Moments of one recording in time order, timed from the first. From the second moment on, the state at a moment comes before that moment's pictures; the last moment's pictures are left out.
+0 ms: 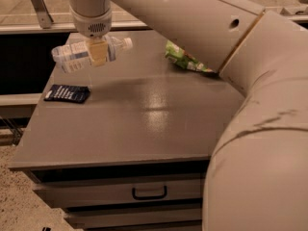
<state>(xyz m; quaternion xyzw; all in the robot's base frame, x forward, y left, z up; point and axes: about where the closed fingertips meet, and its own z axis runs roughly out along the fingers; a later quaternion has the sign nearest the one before) 0.640 0.149 0.943 -0.82 0.52 -0.12 0.20</state>
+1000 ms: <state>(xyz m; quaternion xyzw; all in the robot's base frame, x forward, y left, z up) 0.645 0.168 0.926 -0.81 0.54 -0.06 0.20</state>
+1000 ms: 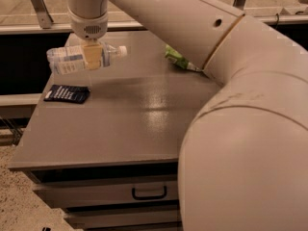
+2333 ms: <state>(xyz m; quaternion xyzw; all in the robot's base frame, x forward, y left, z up) 0.652 0.193 0.892 -0.78 0.60 -0.01 0.17</state>
